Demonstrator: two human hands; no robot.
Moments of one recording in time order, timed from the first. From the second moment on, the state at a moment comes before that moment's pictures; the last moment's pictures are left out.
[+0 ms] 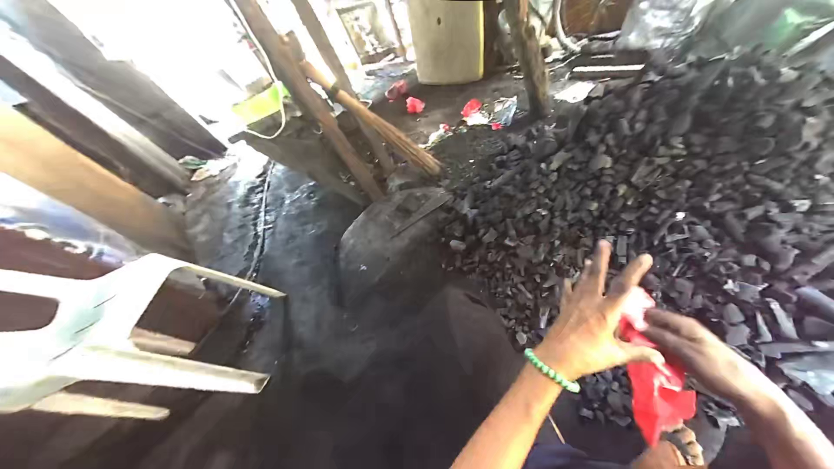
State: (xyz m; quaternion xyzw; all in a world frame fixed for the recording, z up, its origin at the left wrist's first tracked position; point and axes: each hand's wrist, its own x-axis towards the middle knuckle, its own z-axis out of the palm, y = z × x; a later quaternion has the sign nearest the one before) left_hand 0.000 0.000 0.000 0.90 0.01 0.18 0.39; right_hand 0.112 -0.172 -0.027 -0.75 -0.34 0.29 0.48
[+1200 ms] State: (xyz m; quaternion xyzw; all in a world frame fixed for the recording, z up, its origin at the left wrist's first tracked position) left_hand 0.021 0.003 -0.047 0.54 0.20 -0.04 0.81; right_hand 0.111 -0.149 -0.074 -0.55 -0.04 0.42 0.72
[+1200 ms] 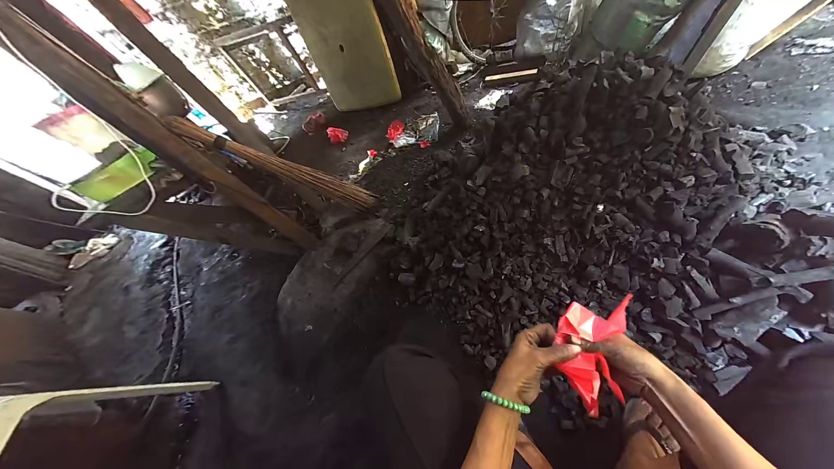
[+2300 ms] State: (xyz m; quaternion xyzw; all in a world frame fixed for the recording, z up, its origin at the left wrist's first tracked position) left_hand 0.154 0.203 -0.209 0.70 0.55 0.02 0.45; right_hand 0.333 0.021 -0.186 -0.90 -0.38 0.18 0.12
